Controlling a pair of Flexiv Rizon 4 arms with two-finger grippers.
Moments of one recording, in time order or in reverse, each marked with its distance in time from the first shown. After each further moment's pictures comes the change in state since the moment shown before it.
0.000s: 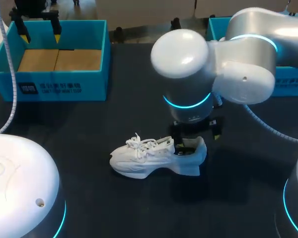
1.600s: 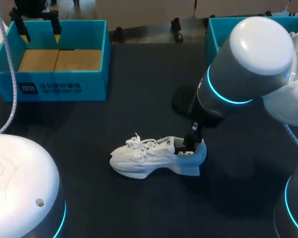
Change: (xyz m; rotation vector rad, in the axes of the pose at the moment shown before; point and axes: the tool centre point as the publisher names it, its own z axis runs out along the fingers) left arm 0.000 0.000 0.000 0.000 0.000 0.000; right arm 0.000 0.020 -0.042 -0.333 0.222 -0.986
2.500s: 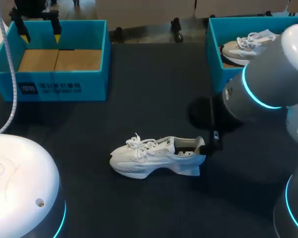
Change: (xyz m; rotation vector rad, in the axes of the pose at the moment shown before) left arm 0.000 0.000 0.000 0.000 0.000 0.000; right arm 0.011 -0.021 0.001 -0.177 0.099 -0.367
